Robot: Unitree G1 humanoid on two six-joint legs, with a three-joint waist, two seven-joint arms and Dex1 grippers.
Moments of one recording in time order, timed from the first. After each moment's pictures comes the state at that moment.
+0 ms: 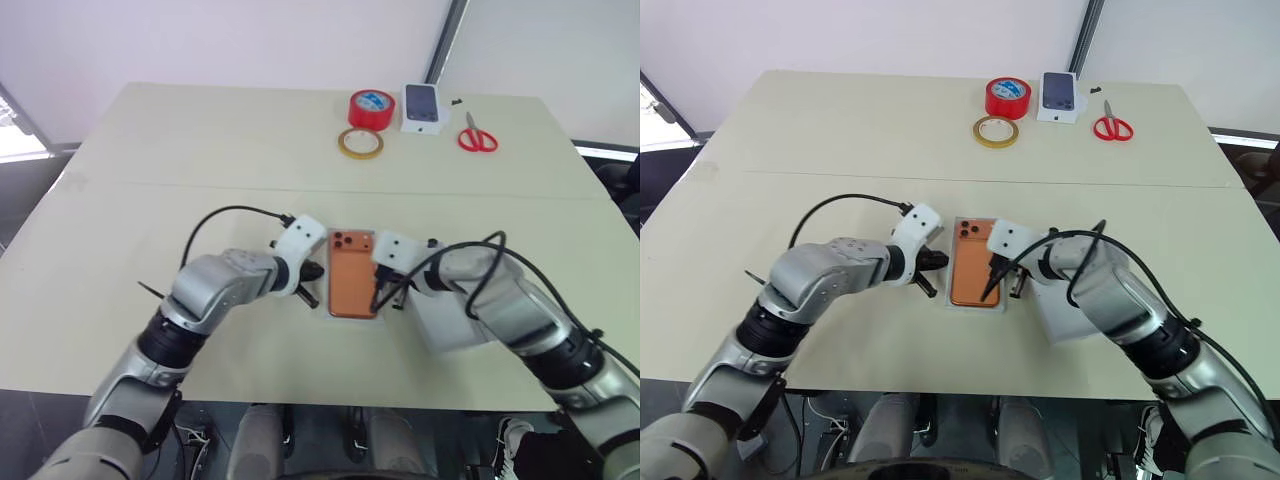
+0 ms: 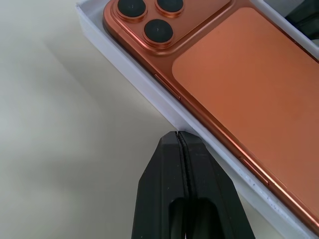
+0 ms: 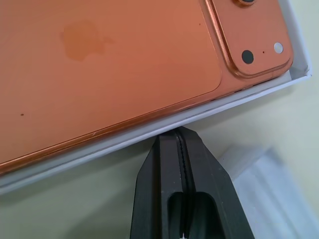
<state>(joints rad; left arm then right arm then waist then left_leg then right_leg) -0.65 0.38 -0.40 -0.22 -0.53 1.19 -0.31 -0.51 -0.78 0.43 -0.39 -0.07 0.97 0.86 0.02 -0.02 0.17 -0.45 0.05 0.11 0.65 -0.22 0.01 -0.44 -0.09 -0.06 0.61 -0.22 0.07</state>
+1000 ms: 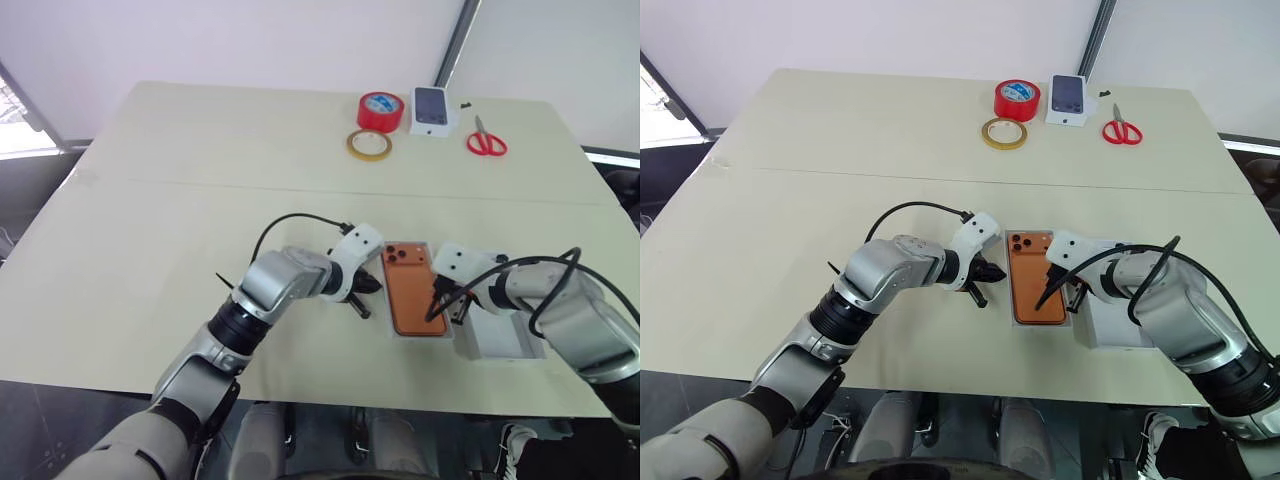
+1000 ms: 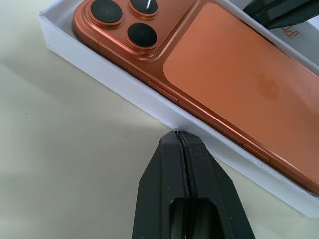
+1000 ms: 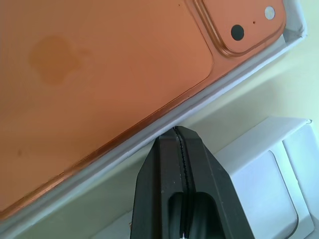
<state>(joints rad) -0.74 0.13 -0.45 0.02 -0.35 1.13 -0.53 -0.33 -1.00 0.23 -0.44 -0.01 0.95 0.91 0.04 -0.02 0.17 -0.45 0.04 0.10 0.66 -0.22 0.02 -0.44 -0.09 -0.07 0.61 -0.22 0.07</state>
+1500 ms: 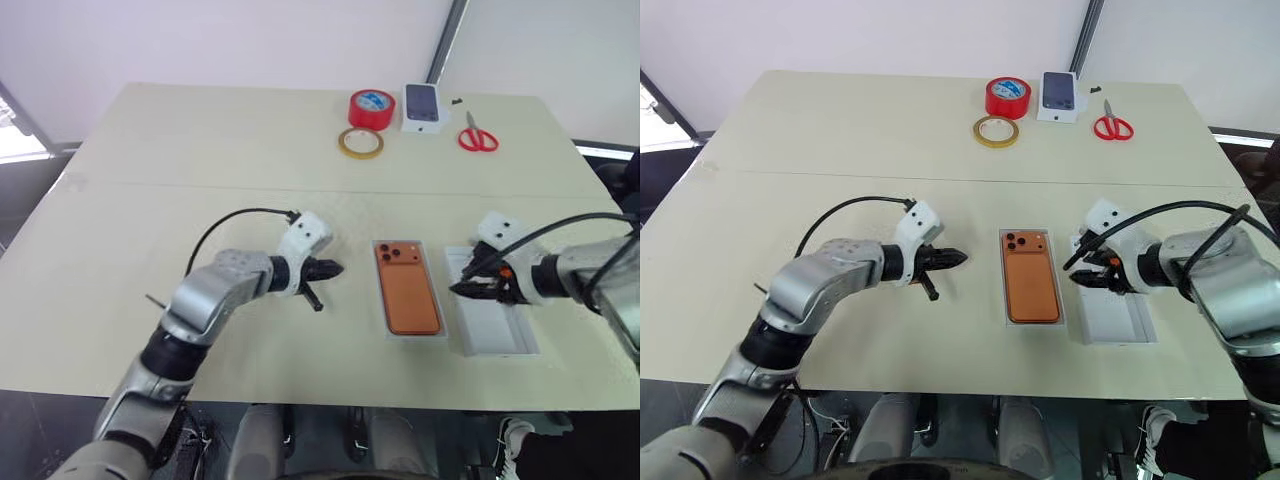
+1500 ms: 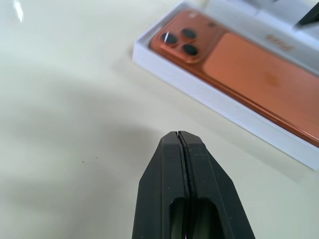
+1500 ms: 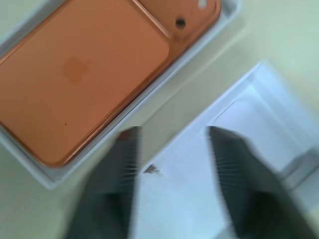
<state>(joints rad) -0.47 0.45 -0.30 -0.30 -0.37 0.81 -0.69 -0.44 -0.98 0.01 -0.44 0.27 1.43 0.90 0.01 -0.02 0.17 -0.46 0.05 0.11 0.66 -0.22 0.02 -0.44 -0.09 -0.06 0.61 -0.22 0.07</state>
